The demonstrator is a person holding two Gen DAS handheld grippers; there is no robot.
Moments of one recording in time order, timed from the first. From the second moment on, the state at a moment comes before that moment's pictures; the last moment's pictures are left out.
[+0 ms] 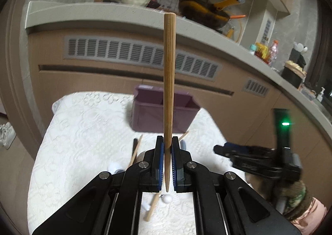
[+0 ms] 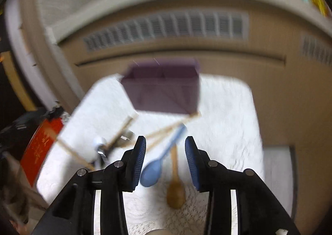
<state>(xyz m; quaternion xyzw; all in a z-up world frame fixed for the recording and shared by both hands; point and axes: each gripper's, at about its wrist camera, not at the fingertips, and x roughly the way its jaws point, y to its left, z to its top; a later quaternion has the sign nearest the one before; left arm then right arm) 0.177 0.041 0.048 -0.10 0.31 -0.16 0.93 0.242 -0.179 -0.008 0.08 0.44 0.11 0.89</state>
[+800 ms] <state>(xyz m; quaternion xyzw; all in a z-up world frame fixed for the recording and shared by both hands) 0.187 0.058 0.012 -0.12 0.35 -0.16 0.92 0.274 -0.147 -0.049 0.07 0.46 0.12 0.88</state>
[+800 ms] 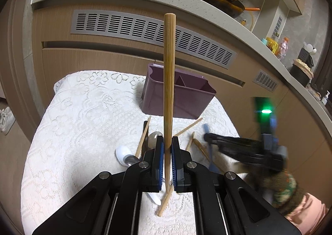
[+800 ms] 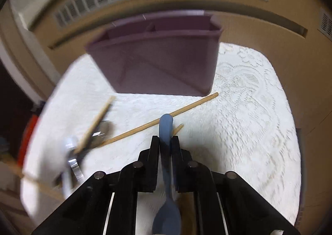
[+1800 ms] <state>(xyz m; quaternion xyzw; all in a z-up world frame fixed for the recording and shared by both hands) 0.162 0.044 0.022 -0.11 0.34 -0.16 0.92 0.294 -0.157 -0.083 0.12 0.49 0.06 0.86</state>
